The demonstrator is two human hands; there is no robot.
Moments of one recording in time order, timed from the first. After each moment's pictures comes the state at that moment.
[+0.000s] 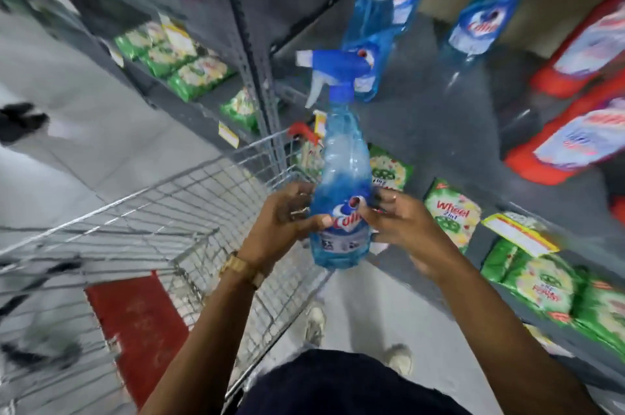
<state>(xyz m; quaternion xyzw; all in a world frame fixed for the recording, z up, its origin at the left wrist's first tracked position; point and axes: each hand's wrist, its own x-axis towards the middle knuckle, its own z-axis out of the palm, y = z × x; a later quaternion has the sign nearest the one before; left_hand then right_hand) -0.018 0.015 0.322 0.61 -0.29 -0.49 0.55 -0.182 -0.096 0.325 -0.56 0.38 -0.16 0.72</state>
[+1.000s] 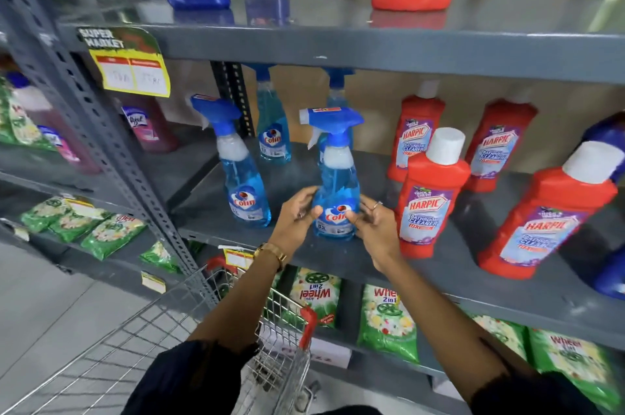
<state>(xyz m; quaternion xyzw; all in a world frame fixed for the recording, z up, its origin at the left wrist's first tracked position) -0.071 -0.227 0.352 0.54 -0.55 -0.38 0.52 -0.233 -0.260 0.341 -0.56 0.40 -0.49 0.54</state>
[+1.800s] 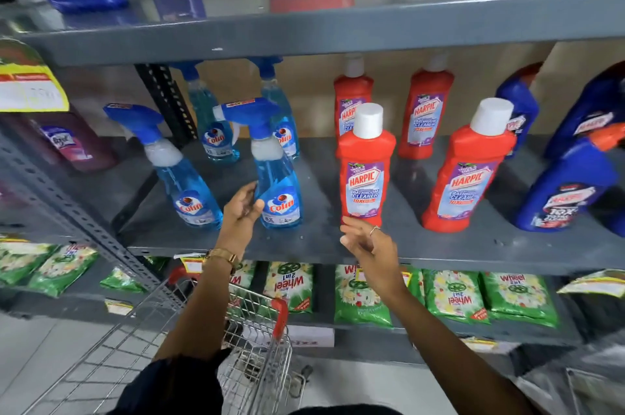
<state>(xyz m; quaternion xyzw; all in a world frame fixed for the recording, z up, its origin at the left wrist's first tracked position) -0.063 -0.234 0.331 0.55 -0.52 -0.38 0.53 -0.314 -0.196 0.300 -0.58 0.48 -0.49 0.45</state>
